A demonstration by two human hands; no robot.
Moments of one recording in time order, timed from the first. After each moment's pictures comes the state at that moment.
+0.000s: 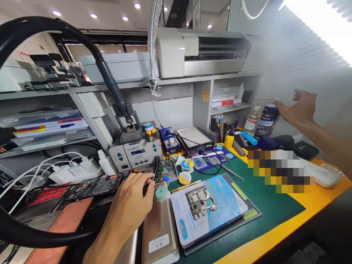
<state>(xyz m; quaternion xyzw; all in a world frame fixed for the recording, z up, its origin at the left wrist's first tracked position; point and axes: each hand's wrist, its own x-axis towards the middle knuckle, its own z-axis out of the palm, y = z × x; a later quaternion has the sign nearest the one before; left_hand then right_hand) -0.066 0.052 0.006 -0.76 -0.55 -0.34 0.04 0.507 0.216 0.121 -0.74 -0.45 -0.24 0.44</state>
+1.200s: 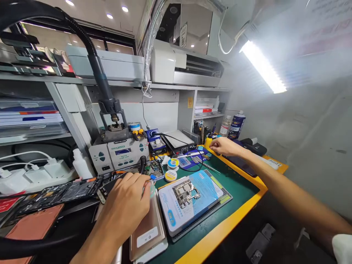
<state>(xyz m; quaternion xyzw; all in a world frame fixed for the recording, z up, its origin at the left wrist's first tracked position) -0.049 0.050 -0.005 -0.80 -0.48 -0.33 0.11 0.370 0.151 0.067 -0.62 -0.78 0.03 0.06</state>
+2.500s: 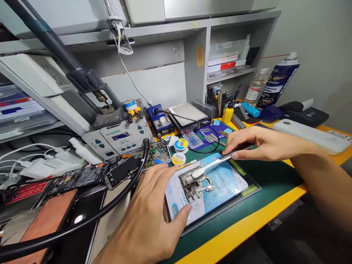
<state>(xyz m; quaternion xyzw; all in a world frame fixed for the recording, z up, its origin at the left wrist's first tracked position) -0.005 0.007 0.012 -0.86 -0.44 -0.25 -0.03 0.363 0.100 0.056 -0.37 -0.85 0.34 0.18</state>
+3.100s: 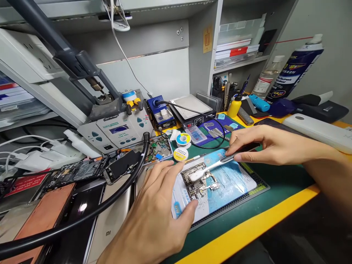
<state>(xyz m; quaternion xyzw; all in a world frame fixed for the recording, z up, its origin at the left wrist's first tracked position) 0.002 0.007 0.007 -0.86 -0.45 -0.24 -0.06 0.355 0.096 0.045 -0.37 -0.85 0.33 0.19</state>
